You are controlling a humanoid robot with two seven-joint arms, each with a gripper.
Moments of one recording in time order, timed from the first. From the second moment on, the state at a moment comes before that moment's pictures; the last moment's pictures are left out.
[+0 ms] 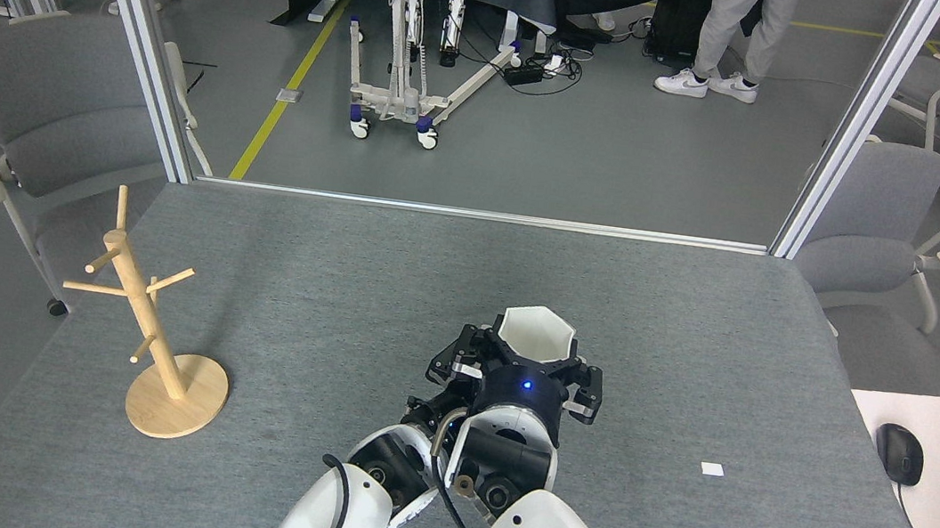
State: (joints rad) left arm -0.47 -0.14 -0.47 -1.14 -1.65 -0.28 -0.02; right arm -0.54 0.06 0.78 -1.54 1.52 1.02 0.80
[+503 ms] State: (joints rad) left arm -0.49 -0.14 -0.46 -1.11 -1.62 -0.26 -0.03; right arm -0.55 0.07 0.78 -1.54 1.53 1.02 0.78
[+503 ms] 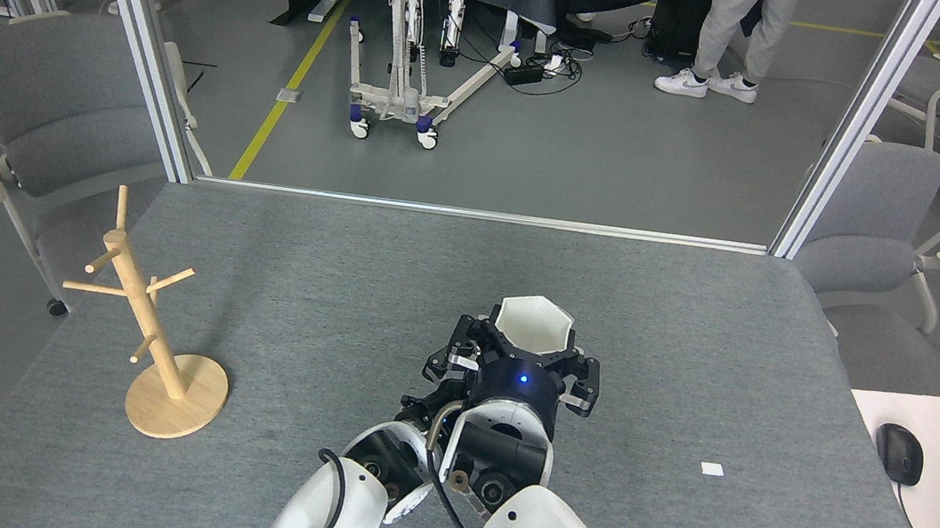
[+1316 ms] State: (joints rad) left arm -0.48 -0.12 -0.42 -1.16 -1.63 -0.31 -0.02; right arm -0.54 0.07 0.78 -1.53 1.52 1.01 0.80
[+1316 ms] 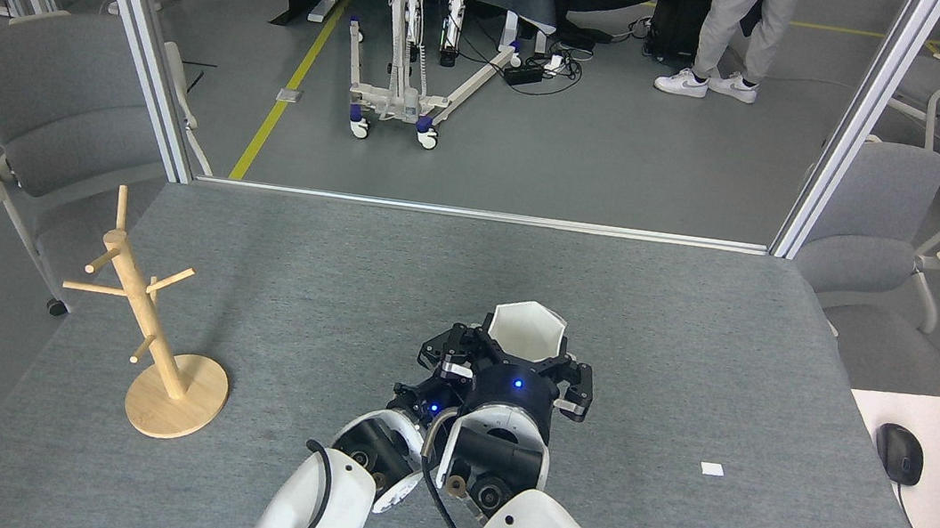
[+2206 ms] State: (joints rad) left arm -0.36 -0.12 -0.42 -1.20 -1.65 -0.26 -0.02; right arm -0.54 0.07 0.76 -1.53 1.52 0.97 0.73
